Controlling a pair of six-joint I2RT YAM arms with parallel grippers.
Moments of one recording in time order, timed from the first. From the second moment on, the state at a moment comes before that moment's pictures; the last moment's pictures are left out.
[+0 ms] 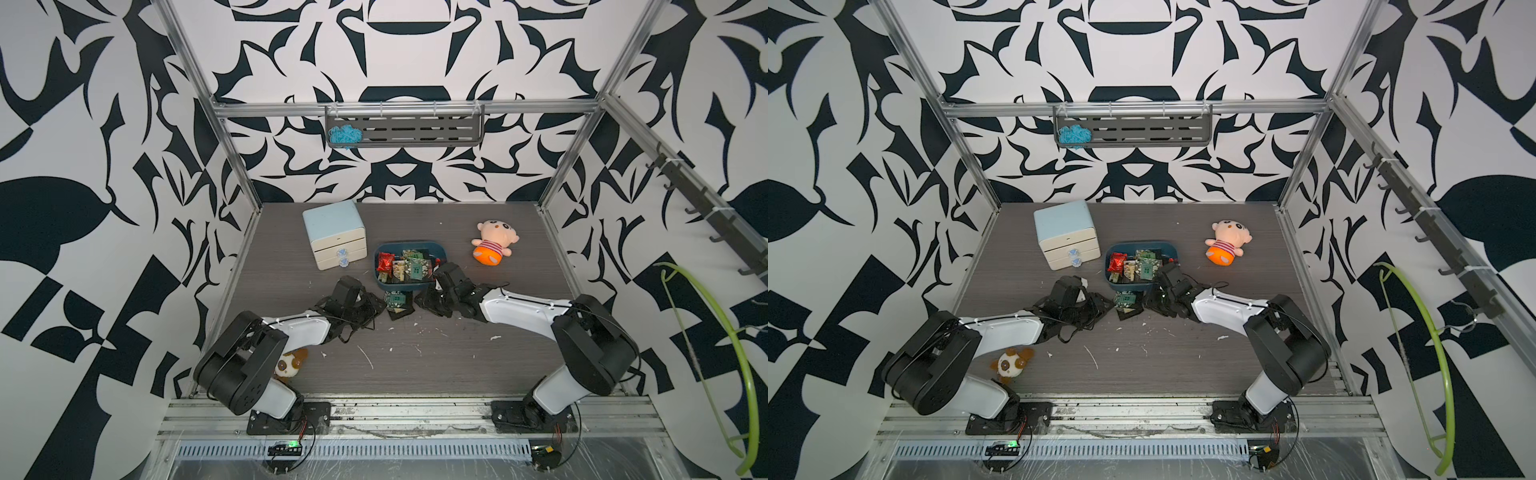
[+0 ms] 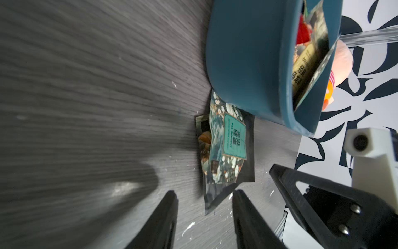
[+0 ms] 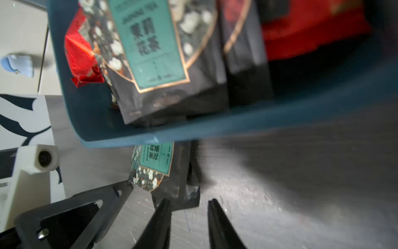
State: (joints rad) left arm -0.57 1.49 0.52 0.22 0.29 -1.12; right arm 0.65 1.62 0.85 -0.11 -0.18 0.96
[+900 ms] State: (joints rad) left arm -0.59 1.66 0.60 0.34 0.31 -1.20; right arm 0.65 1.78 0.96 -0.12 -0.23 0.89
